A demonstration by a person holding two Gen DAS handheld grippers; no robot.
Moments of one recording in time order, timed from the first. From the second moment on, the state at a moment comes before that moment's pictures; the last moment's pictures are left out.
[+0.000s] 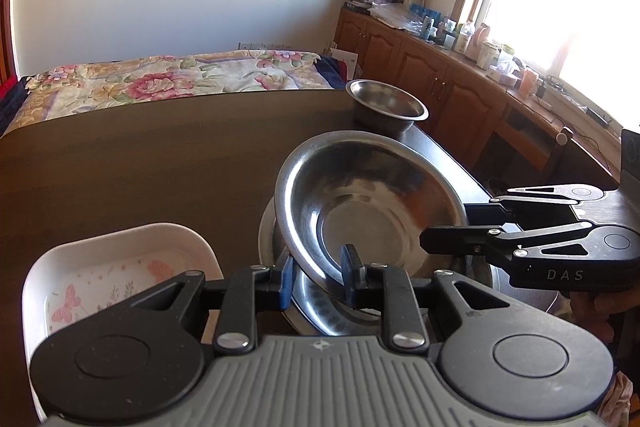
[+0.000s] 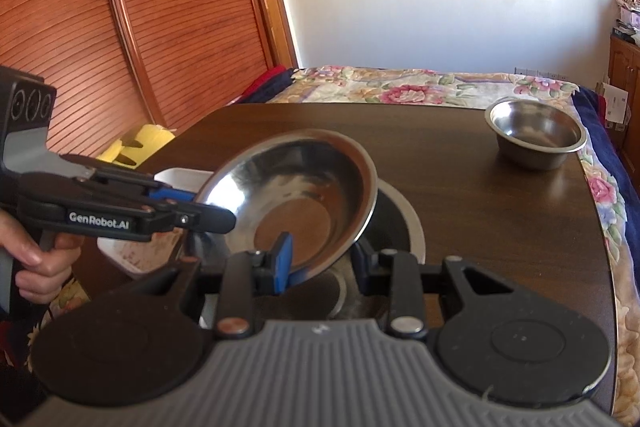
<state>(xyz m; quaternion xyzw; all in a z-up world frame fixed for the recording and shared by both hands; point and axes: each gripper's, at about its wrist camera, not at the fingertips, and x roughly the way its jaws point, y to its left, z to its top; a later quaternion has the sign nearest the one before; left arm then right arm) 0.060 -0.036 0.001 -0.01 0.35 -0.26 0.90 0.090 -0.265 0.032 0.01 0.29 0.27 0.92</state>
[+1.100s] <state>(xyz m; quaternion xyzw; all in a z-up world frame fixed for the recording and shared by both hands) 0.052 -0.035 0.006 0.01 0.31 -0.24 0.92 0.093 -0.276 0.024 -0.02 0.30 0.24 0.92</state>
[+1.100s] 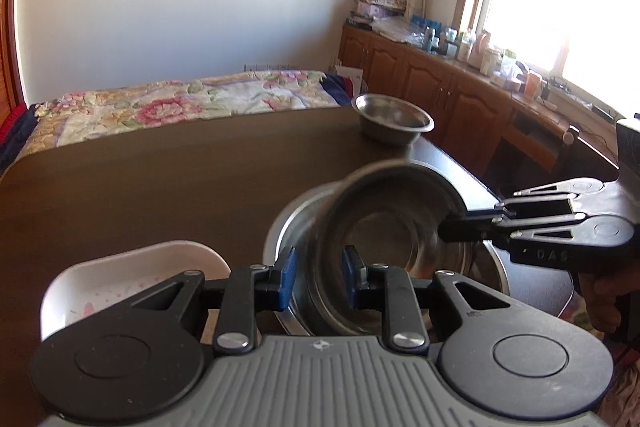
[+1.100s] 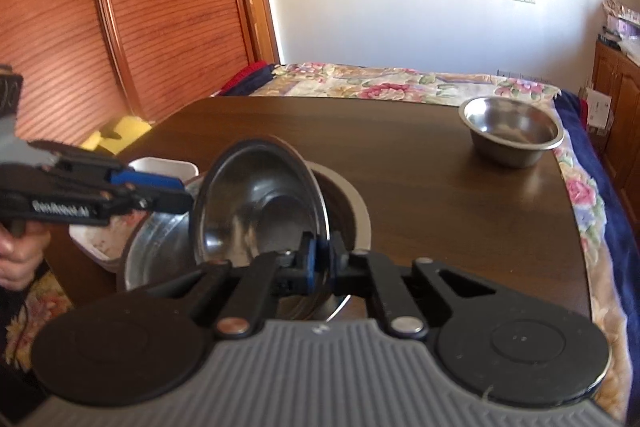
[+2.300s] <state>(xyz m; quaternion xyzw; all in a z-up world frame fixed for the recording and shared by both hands) 0.108 -0.081 0.034 0.06 0.29 -0.25 0.92 0.124 -0.311 0.059 -0.04 0.19 0.20 0.96</state>
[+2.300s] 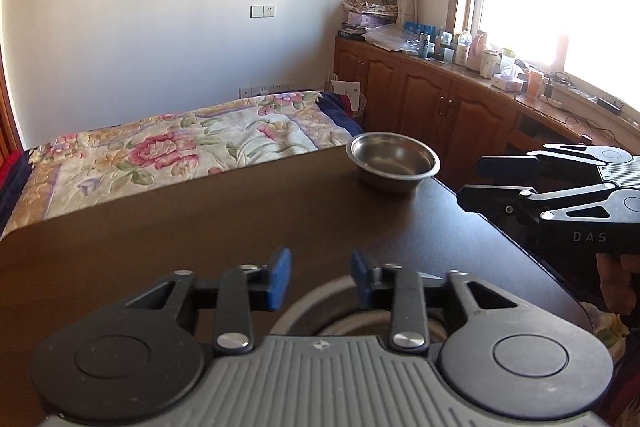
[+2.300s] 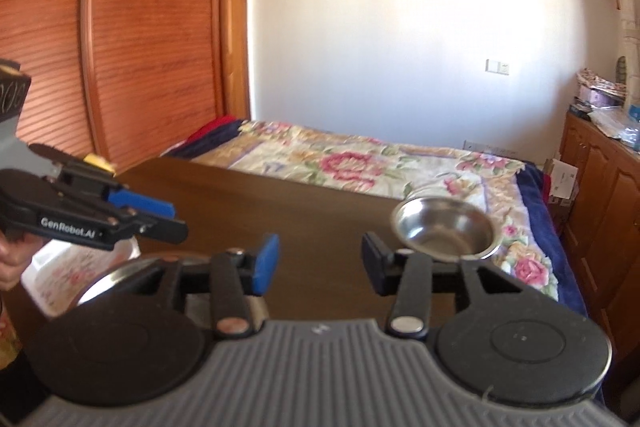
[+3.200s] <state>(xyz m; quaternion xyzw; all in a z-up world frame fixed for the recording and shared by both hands) 0.222 -0.165 0.040 0.08 0.29 -0.27 0.92 0.226 -0.395 0.021 0.01 0.19 0.13 0.97</state>
